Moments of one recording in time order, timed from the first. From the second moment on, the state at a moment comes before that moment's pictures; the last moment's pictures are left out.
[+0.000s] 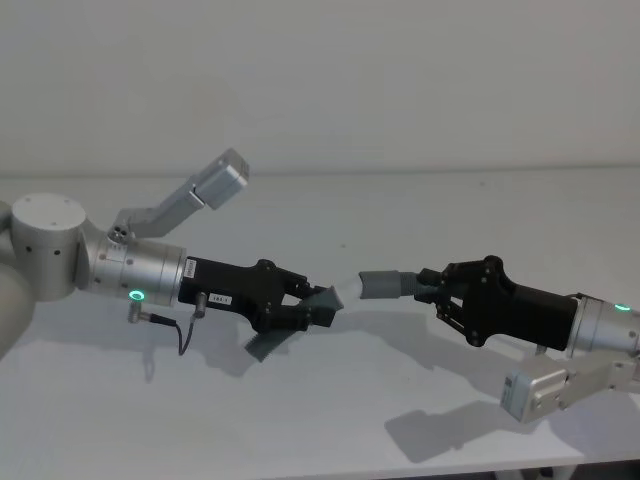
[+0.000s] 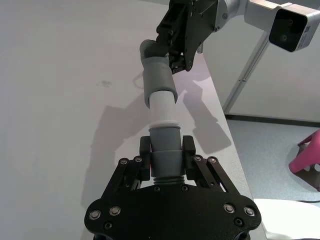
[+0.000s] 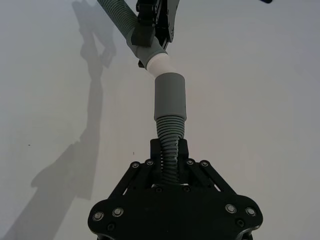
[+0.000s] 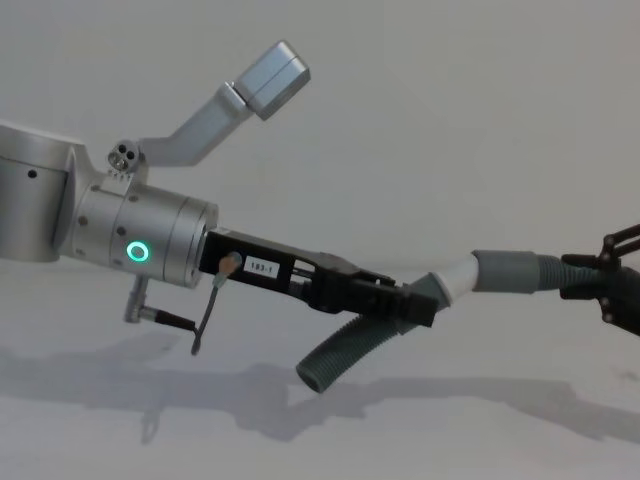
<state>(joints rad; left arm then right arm) -0.97 0.24 0.85 -0.73 -0.56 0.07 -1.32 0.37 0.64 -0.38 -1.35 -0.63 -0.80 0.27</state>
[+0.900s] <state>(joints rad) -0.98 0.25 0.88 -0.74 -0.58 0.09 -1.33 0.37 0.64 -0.38 -1.35 -0.63 -0.80 0.27</state>
